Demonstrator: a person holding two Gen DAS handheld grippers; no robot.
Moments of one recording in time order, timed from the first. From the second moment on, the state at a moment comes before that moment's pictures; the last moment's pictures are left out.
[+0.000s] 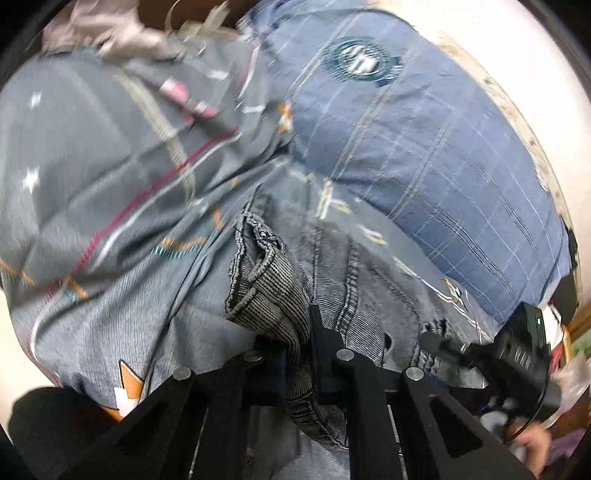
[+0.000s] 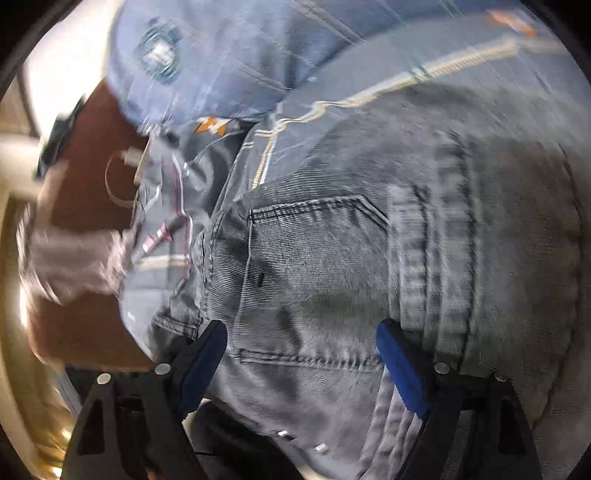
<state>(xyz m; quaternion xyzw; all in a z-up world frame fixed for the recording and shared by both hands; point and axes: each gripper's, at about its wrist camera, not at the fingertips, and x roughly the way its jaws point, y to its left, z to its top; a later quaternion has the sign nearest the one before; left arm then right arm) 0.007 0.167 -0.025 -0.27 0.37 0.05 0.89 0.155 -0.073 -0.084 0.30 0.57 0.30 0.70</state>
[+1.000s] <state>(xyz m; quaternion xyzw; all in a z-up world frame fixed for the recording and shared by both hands) 0.007 -0.187 -0.024 0.18 0.39 -0.24 0.87 0.077 -0.365 -0.103 0.50 0.38 0.19 0.75</state>
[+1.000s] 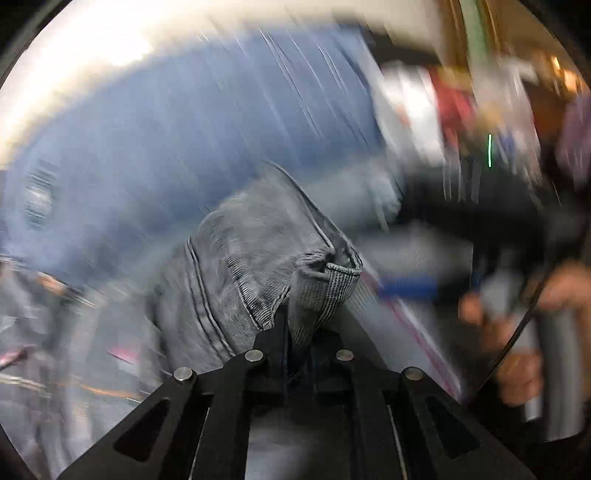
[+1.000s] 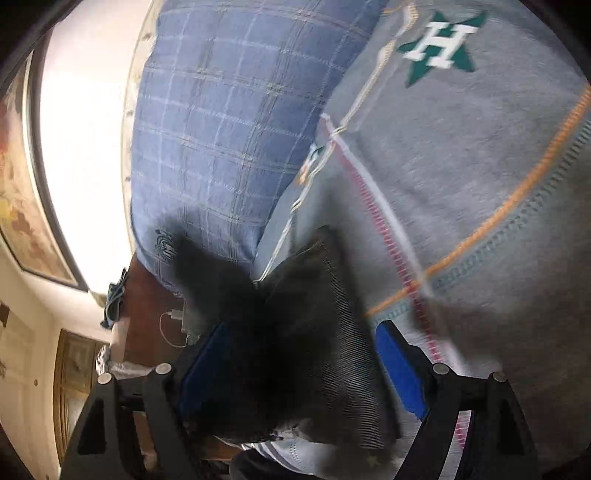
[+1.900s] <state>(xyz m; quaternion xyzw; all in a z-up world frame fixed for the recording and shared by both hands) 0.034 -0.035 -0.046 0.05 0.43 -0.10 0.90 0.052 -0.274 -0.090 0.19 0.50 0.07 0.84</state>
